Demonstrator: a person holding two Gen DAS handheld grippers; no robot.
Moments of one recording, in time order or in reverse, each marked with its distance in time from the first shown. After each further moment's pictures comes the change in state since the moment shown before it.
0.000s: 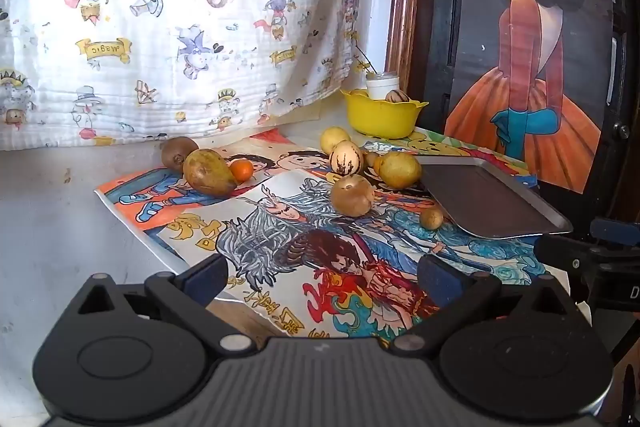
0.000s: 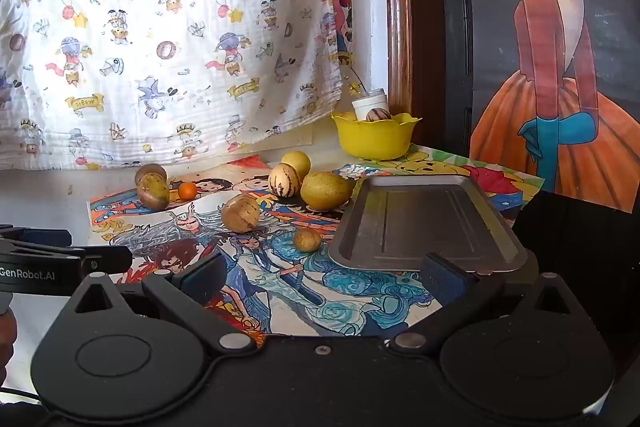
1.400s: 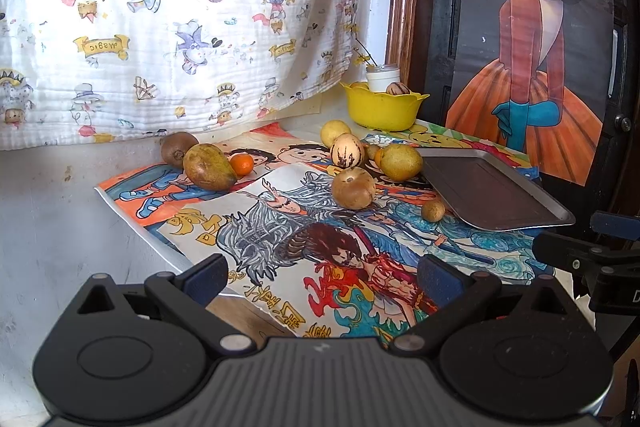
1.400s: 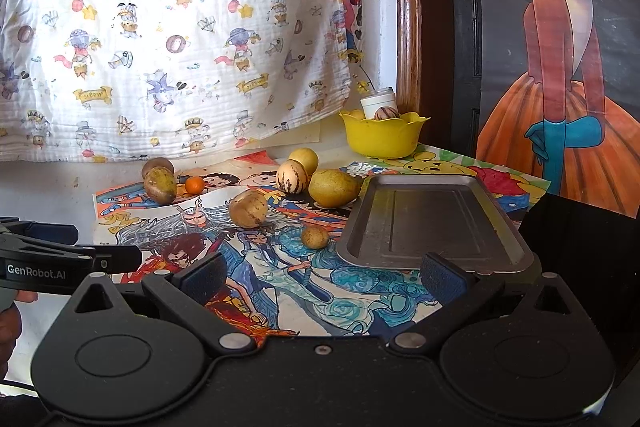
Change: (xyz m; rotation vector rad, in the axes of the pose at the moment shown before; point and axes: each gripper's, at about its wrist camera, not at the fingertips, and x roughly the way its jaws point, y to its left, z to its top) left arm 0.004 0.000 -0.002 0.010 0.023 0.007; right arm 0.001 0.004 -0.001 -0.018 0.009 0.011
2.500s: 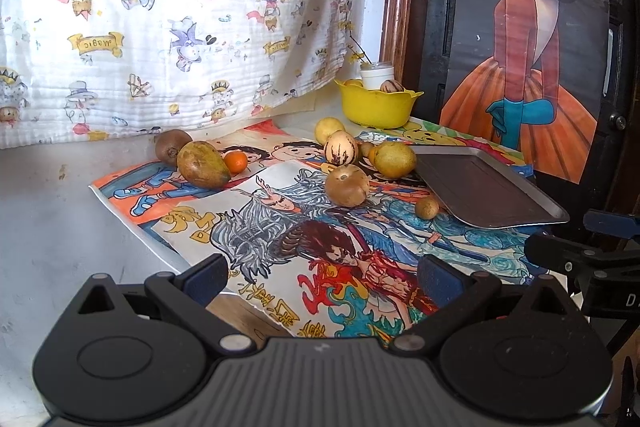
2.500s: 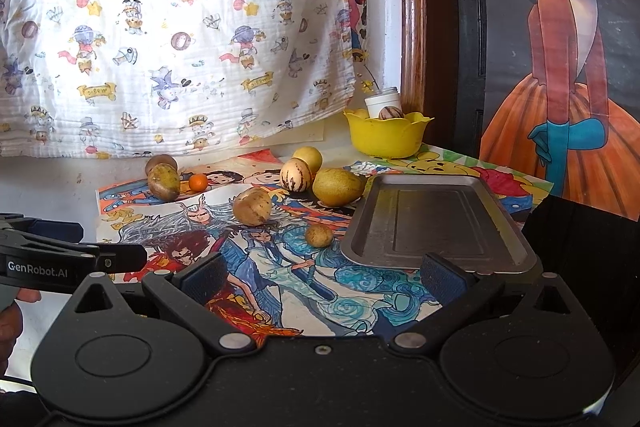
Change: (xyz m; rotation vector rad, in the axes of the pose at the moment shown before) left arm -0.002 -0.002 0.000 0.006 0.010 -0.017; right arm 0.000 0.003 0.000 -0.007 0.003 0.002
